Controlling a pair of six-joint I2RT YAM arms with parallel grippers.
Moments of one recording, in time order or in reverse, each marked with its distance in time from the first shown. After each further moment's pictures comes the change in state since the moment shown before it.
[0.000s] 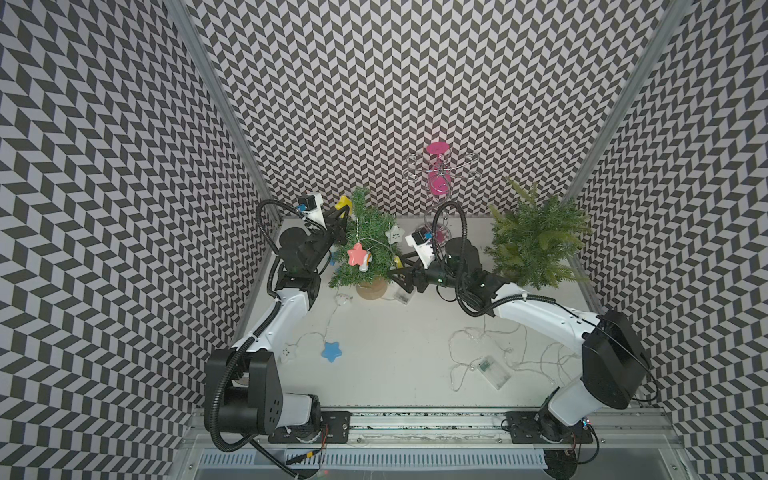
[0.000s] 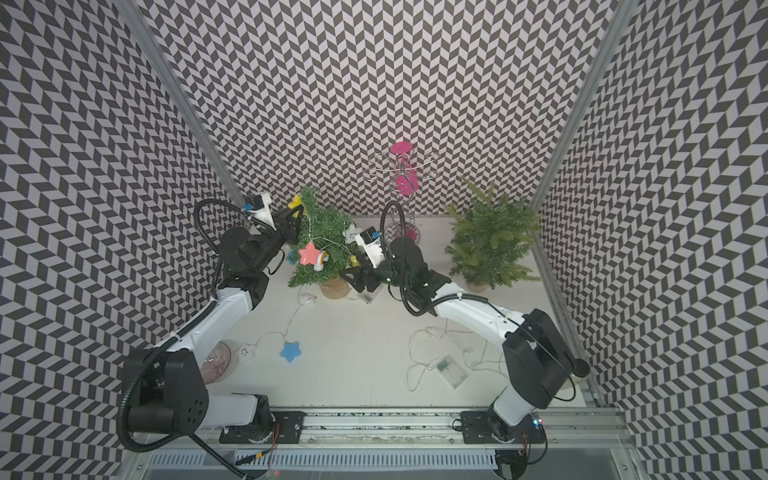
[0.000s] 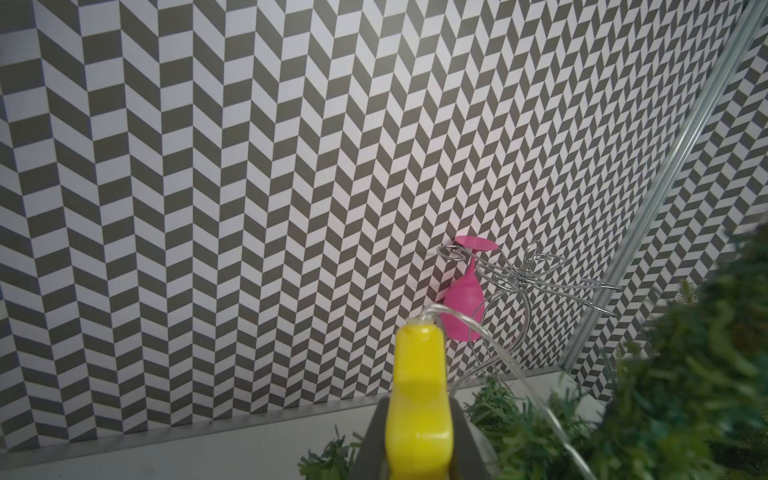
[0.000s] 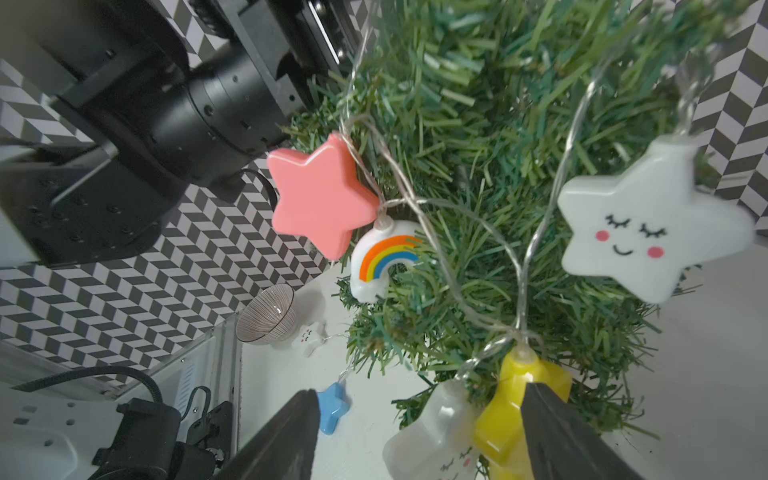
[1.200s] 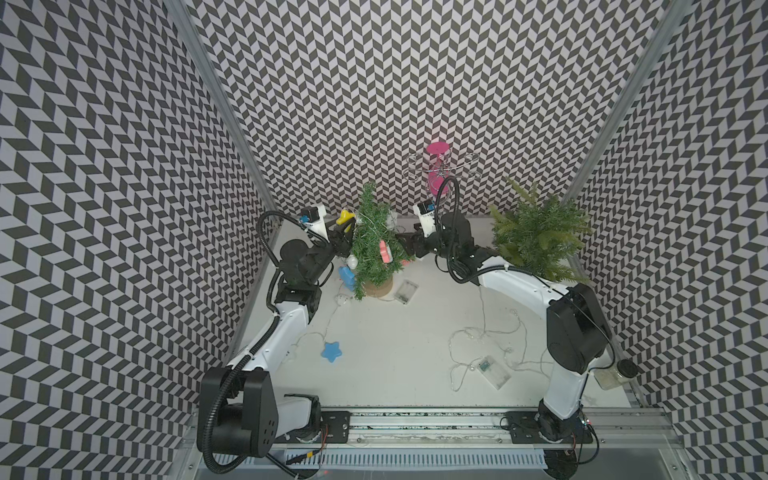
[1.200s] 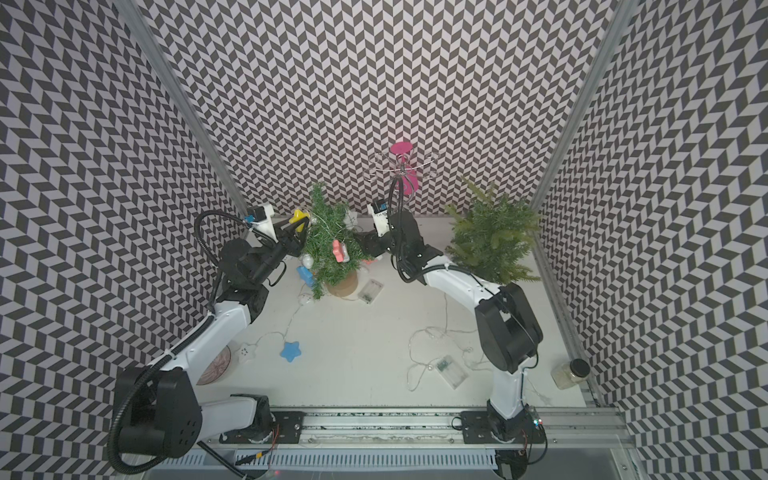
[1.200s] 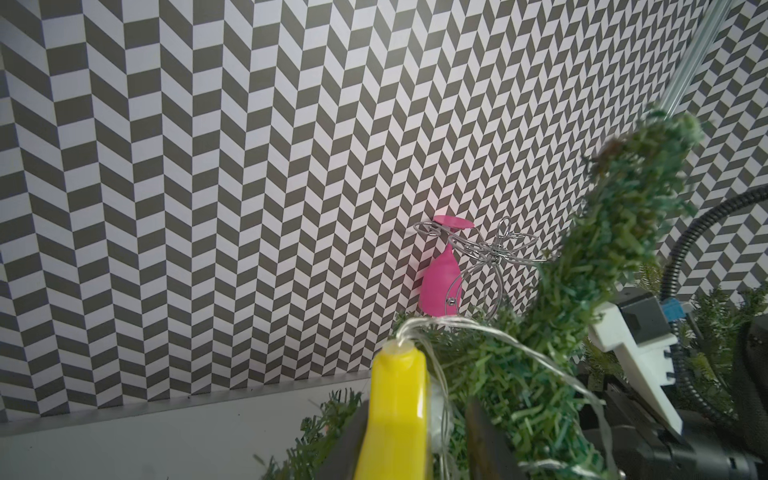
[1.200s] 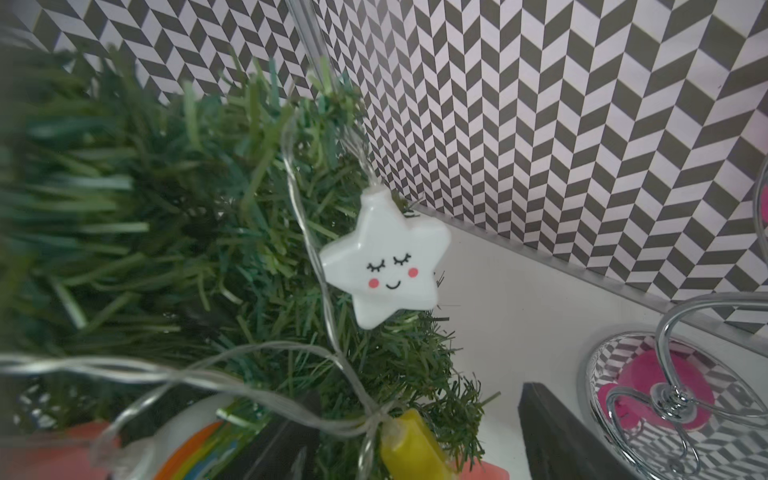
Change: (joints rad) left arm -0.018 -0.090 -0.105 -0.010 0.023 -0.015; right arm -0.148 0.247 0.288 -0.056 0.166 -0.067
